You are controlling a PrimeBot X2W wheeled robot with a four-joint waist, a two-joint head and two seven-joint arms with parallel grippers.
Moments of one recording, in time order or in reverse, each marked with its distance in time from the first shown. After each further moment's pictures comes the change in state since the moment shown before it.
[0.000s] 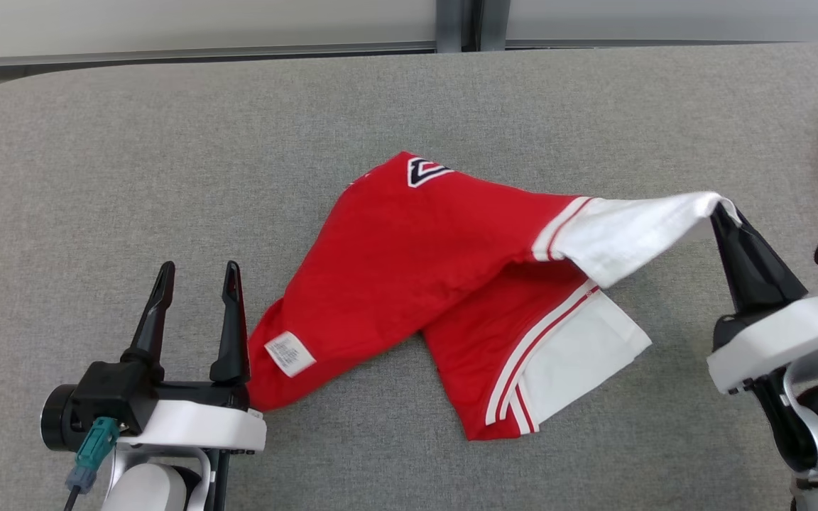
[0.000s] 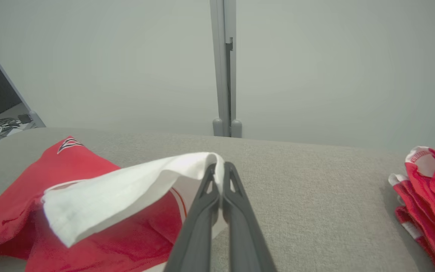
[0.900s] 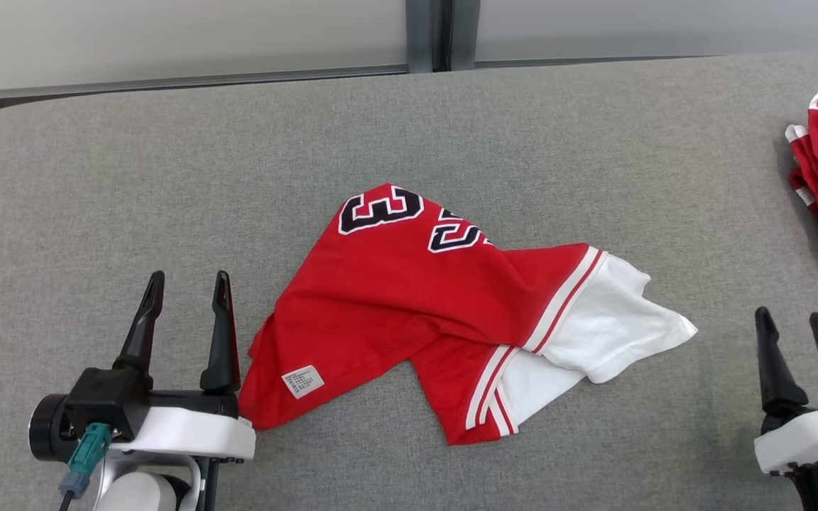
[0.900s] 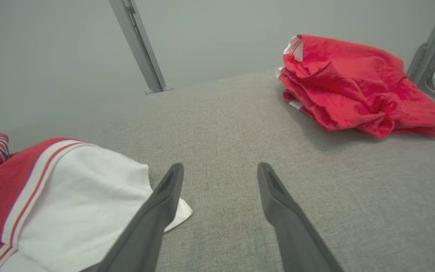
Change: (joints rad) left arm 0.015 0.029 -0.001 -0.005 -0.001 0.015 0.013; right arm 0.213 0.051 -0.174 0.159 0.074 0.000 -0.166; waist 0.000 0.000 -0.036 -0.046
